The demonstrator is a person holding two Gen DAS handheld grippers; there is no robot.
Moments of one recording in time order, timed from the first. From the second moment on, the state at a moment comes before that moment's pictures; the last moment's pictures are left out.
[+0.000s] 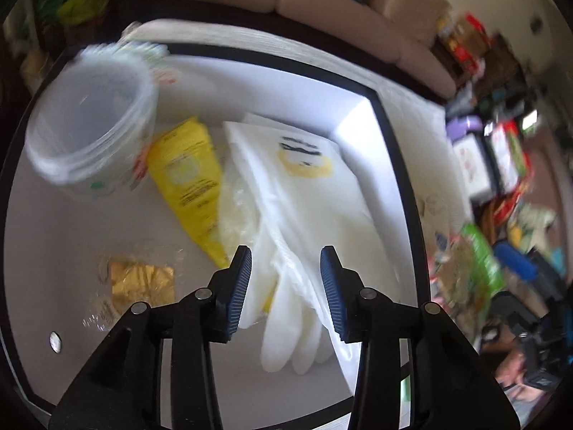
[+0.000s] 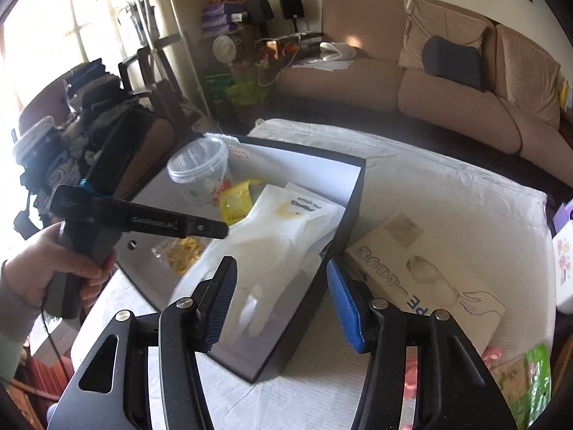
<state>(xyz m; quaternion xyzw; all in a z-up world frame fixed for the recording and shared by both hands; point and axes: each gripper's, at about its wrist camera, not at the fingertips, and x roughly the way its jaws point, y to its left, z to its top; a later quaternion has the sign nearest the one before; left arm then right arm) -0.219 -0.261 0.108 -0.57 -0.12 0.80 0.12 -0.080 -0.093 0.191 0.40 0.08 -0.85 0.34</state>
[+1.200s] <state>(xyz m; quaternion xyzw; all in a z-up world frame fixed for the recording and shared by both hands) 0.001 -0.198 0.132 -0.48 -0.21 0.84 0.14 0.054 0.104 0.184 0.42 -0.01 -0.85 0.32</state>
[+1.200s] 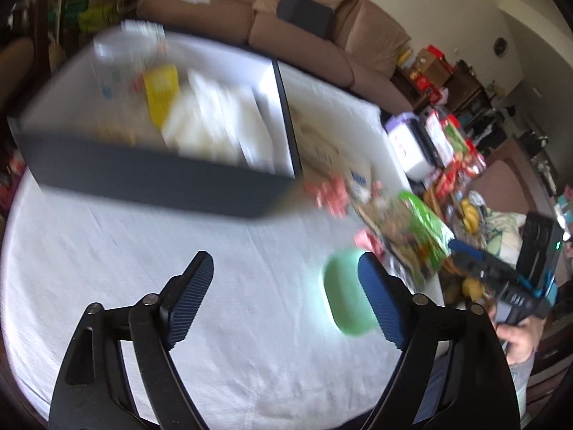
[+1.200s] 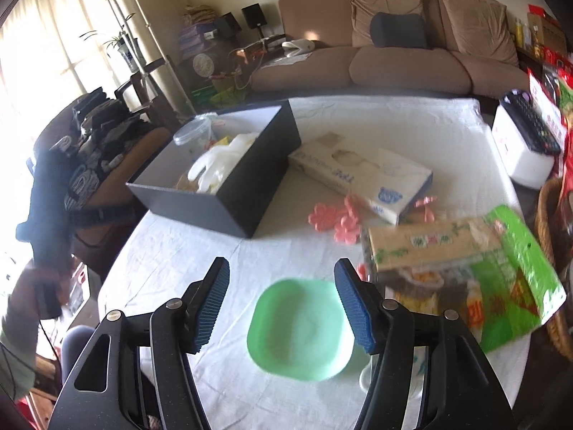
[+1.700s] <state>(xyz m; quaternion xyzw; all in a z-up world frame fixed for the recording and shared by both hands) 0.022 -0.105 0.103 -0.51 -0.21 0.81 0.19 0.091 0.168 0.151 0.44 -0.02 -0.85 0.29</state>
